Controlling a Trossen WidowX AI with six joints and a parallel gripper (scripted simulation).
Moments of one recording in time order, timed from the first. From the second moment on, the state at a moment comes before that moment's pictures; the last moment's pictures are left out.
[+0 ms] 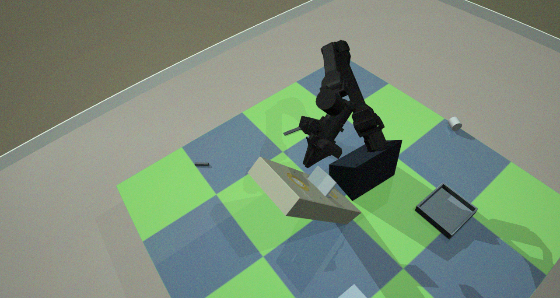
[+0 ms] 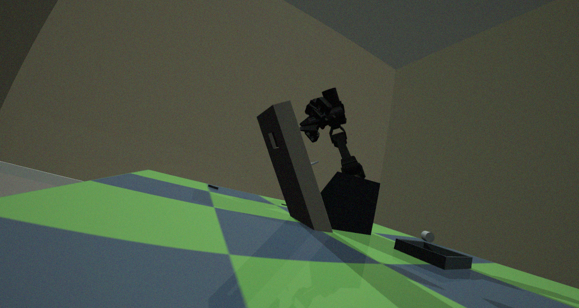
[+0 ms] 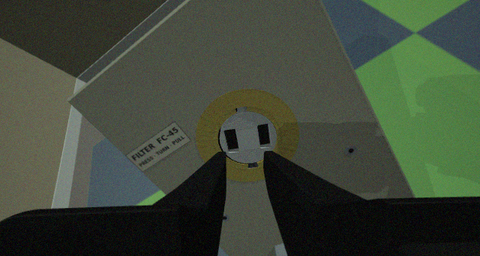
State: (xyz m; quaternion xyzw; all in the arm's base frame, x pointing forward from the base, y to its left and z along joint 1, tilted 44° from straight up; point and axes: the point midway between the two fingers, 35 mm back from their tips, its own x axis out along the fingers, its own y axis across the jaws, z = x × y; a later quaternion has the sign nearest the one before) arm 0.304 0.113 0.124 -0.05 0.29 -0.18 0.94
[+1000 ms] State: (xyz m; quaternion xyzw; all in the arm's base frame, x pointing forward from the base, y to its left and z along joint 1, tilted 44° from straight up) arm 0.310 0.106 0.102 -0.14 0.28 -0.18 0.93
